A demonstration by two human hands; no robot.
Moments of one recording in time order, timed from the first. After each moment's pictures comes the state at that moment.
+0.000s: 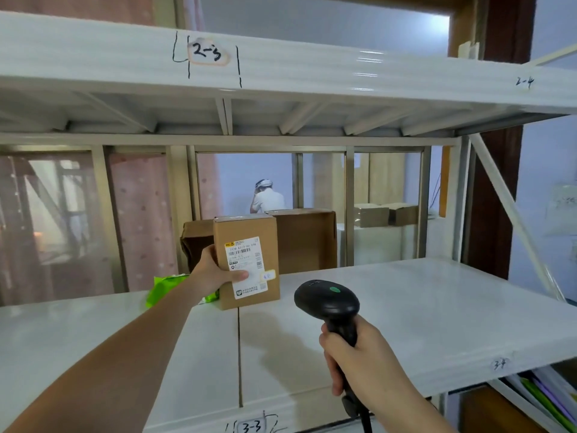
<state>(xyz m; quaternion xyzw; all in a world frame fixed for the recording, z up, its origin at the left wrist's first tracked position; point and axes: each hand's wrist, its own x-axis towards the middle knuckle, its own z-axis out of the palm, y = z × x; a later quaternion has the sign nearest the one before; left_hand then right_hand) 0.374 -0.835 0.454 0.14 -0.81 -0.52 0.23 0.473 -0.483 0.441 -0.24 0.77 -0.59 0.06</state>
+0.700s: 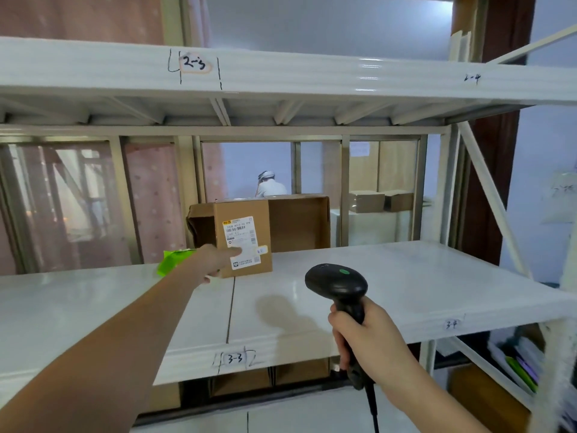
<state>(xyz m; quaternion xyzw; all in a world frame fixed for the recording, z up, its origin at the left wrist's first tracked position) 0.443 -0.756 0.471 0.32 -0.83 -0.43 0.16 0.506 -0.410 0.434 -0.24 0.76 -0.60 0.07</state>
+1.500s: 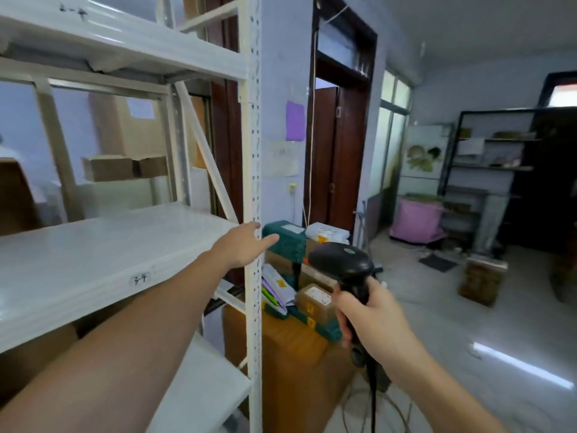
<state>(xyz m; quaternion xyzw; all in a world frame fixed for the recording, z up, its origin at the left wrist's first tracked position) 0.342 -0.167 0.422 -0.21 -0.94 -0.26 0.05 0.588 0.000 0.402 0.06 0.79 -0.59 -0.16</state>
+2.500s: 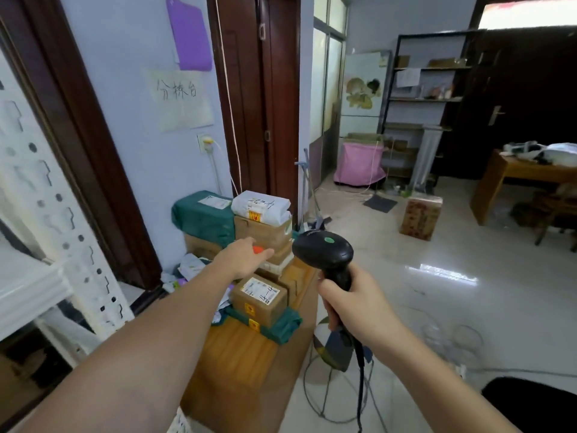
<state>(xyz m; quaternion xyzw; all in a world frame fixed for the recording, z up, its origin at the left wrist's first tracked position) 0.088 0.116 0.262 -0.26 -0.94 -0.19 -0.10 0.362 0.214 0.327 0.18 0.77 -0.59 -0.16</state>
